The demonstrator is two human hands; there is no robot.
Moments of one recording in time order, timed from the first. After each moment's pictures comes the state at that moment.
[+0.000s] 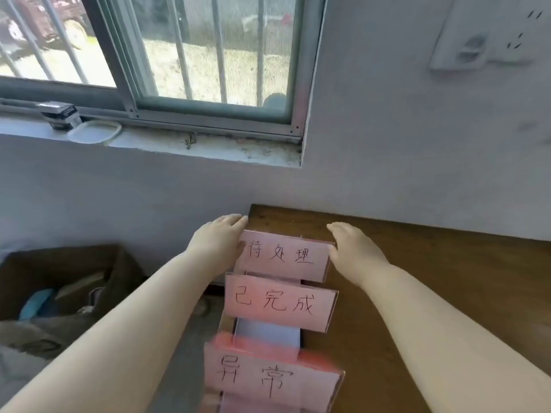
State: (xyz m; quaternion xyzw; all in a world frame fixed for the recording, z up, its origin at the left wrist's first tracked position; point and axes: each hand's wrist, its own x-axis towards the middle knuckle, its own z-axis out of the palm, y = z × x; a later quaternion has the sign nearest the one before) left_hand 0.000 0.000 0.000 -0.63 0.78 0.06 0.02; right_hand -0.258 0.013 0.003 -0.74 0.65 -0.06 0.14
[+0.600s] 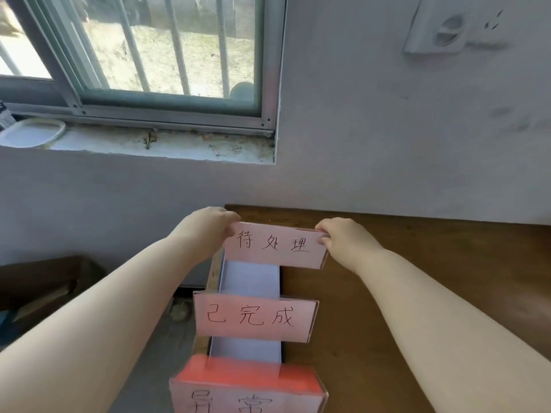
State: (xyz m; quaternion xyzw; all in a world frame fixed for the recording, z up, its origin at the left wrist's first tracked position) left_hand -0.023 -0.058 0.005 -0.57 0.82 0.08 0.02; right_hand -0.290 -0.022 0.009 -0.73 0.67 -0.02 0.16
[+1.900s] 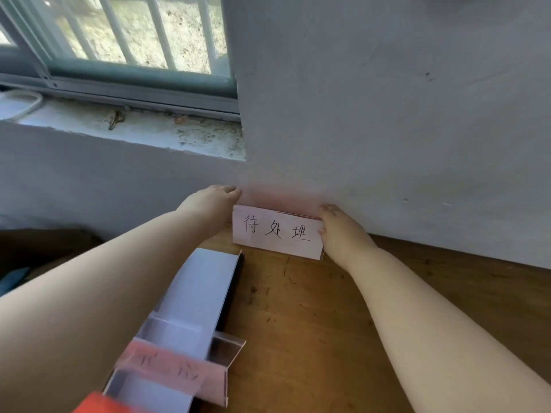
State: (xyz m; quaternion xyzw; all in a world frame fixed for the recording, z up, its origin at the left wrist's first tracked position) left_hand -0.137 -0.155 -0.033 -0.65 0.75 0.02 0.11; right_hand -0.388 -0.148 -0.067 -0.77 0.61 -0.03 0.20
